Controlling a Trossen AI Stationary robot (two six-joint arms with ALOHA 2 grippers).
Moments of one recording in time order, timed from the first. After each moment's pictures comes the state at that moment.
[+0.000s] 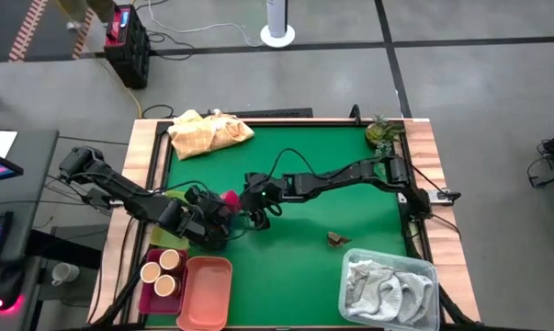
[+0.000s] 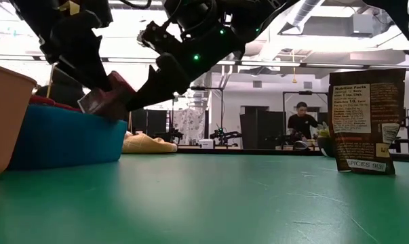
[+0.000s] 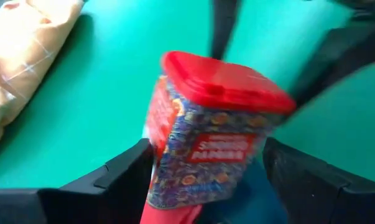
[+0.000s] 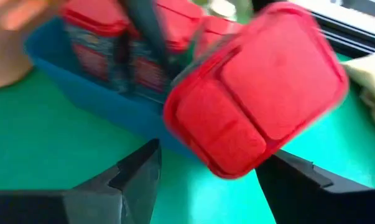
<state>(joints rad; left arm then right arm) -0.46 1.30 0.88 -0.80 -0.74 -0.98 0.00 2.13 1.55 -0.02 -0.04 -0.32</state>
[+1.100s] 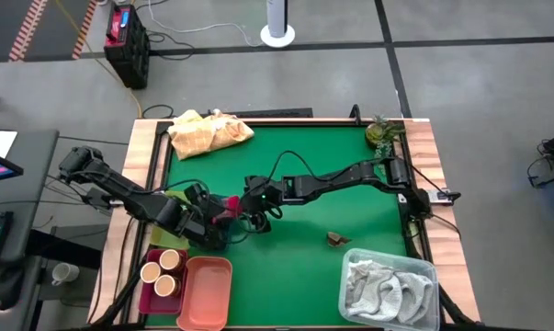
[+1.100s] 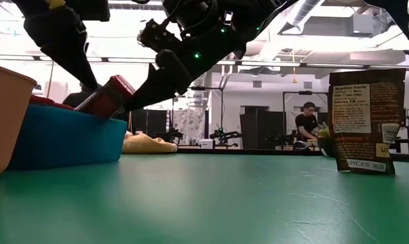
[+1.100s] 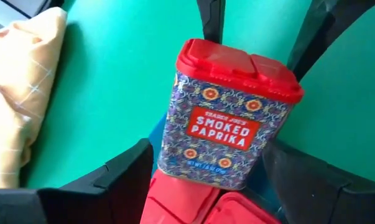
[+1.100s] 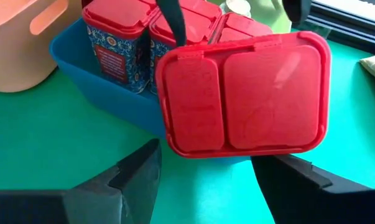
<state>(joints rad) -0.46 1.29 0.94 -0.92 -0.66 -0.78 0.01 2.13 1.55 -0.04 -0.06 -0.29</state>
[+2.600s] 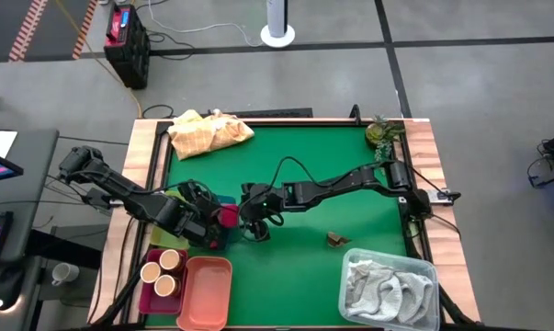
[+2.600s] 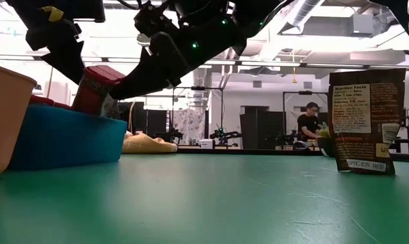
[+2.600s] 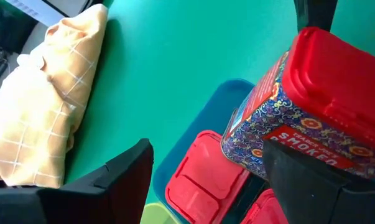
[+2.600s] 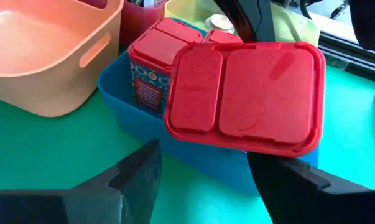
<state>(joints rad) -0.46 1.29 0.95 -1.03 -0.74 -0.84 0.06 2.13 1.55 0.04 -0.08 -0.28</state>
